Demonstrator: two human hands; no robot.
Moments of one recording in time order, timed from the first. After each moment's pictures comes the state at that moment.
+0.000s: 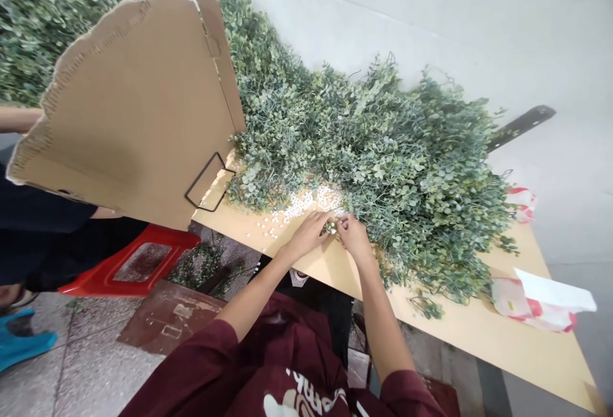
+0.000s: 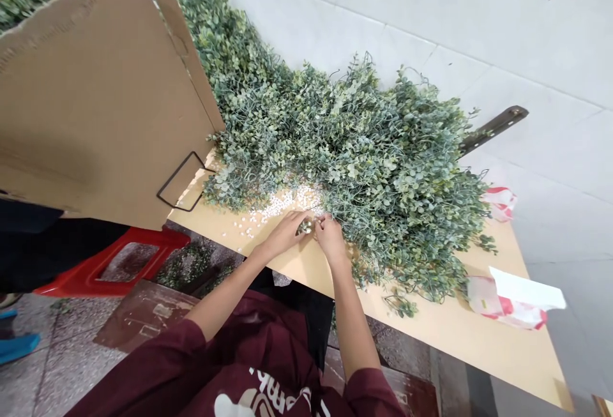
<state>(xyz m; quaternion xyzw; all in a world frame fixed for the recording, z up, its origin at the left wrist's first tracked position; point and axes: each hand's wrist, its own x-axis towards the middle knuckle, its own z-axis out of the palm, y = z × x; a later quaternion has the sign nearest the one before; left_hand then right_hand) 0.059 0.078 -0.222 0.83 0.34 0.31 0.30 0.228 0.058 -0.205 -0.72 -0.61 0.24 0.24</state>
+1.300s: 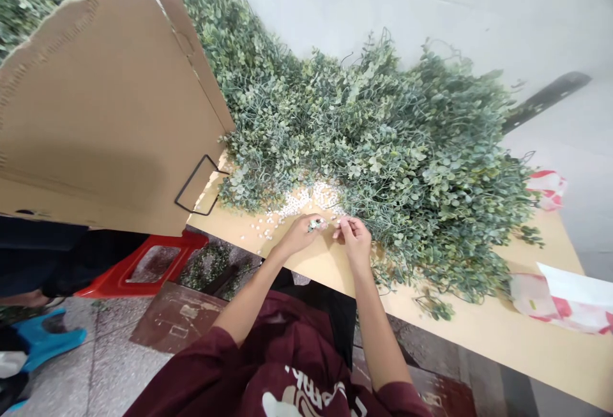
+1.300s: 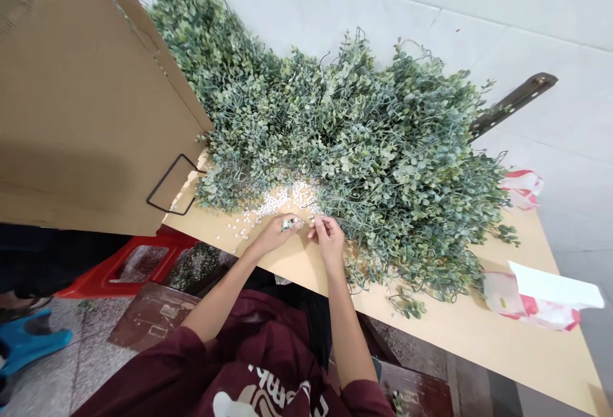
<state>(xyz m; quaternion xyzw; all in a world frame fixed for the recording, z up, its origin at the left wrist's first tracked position) 0.052 0.078 -0.211 0.74 0.35 0.34 0.46 0.218 0.031 -0.217 -0.57 -0.40 0.43 0.57</state>
